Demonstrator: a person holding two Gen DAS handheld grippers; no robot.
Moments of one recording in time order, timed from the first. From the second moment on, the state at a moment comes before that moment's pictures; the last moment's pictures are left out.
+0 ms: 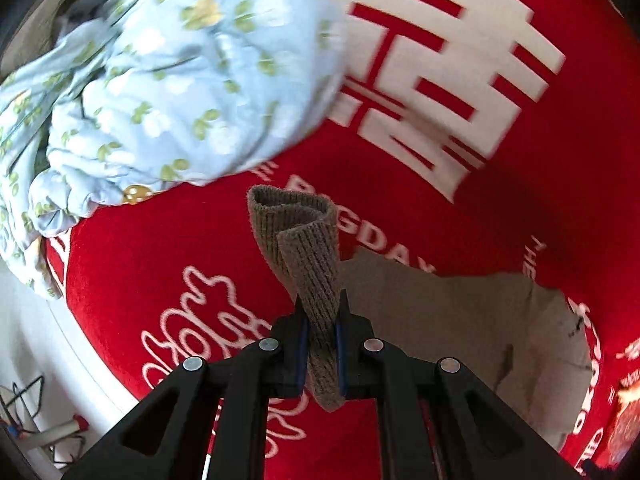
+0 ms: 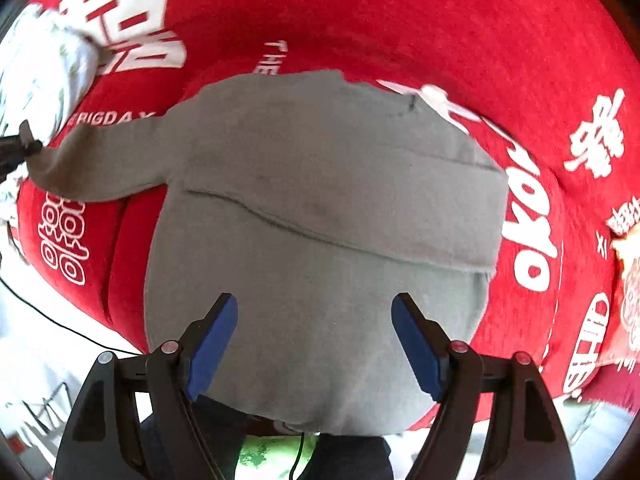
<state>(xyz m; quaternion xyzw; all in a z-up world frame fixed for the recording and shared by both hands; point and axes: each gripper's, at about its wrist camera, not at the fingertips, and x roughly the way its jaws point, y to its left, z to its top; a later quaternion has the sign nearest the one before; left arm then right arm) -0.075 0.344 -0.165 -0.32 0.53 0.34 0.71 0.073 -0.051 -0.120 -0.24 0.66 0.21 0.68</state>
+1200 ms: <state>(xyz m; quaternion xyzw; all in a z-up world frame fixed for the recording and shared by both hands) 0.004 0.180 -0.075 -0.27 0.53 0.32 0.74 0.128 -0.207 -0.062 -0.18 0.62 0.21 0.74</state>
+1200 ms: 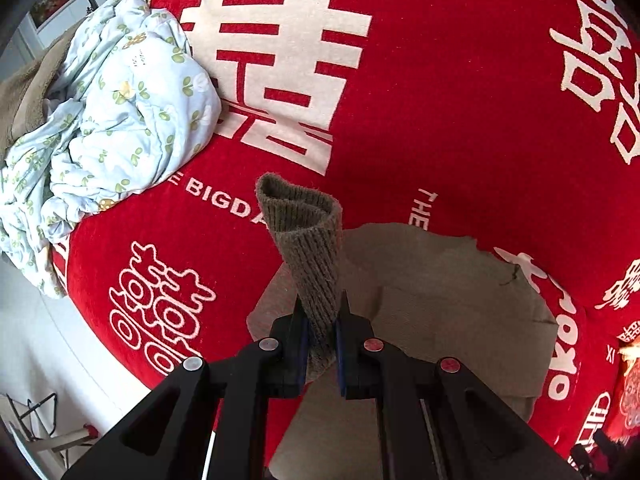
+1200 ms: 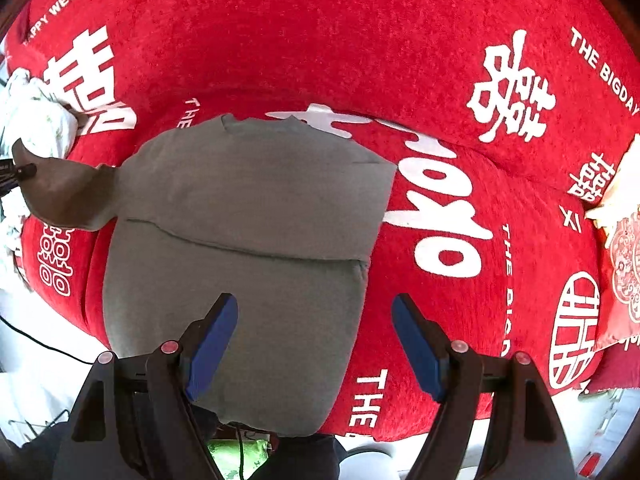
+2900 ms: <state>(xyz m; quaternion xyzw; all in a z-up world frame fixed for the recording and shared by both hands) 0.168 -0.073 -0.166 -0.28 0.59 0.19 0.73 0.115 -0.431 -0.086 -0.20 0.63 0.15 0.74</state>
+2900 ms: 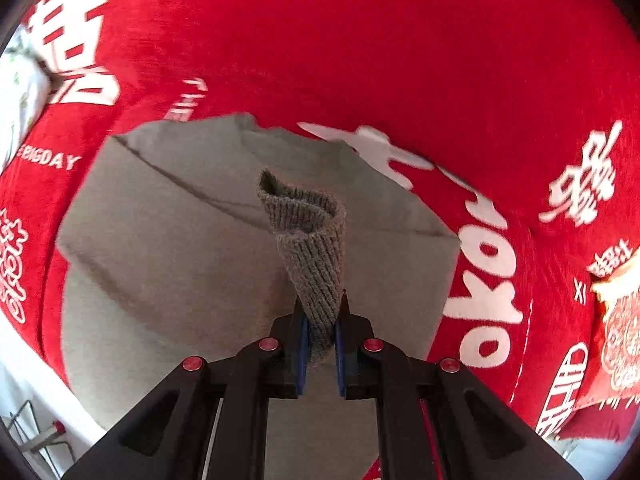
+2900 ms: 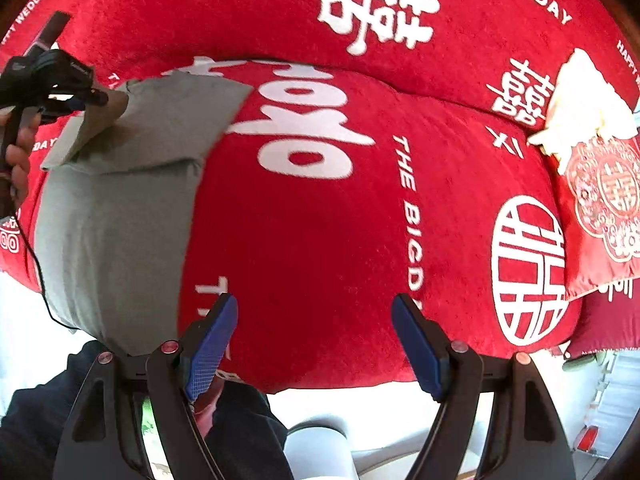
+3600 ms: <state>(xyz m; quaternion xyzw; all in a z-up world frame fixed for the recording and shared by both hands) 0.185 -0.091 -0.256 -0.36 0.62 0.10 0.70 0.099 -0.445 -0.108 -0.20 0.66 0.12 0.72</state>
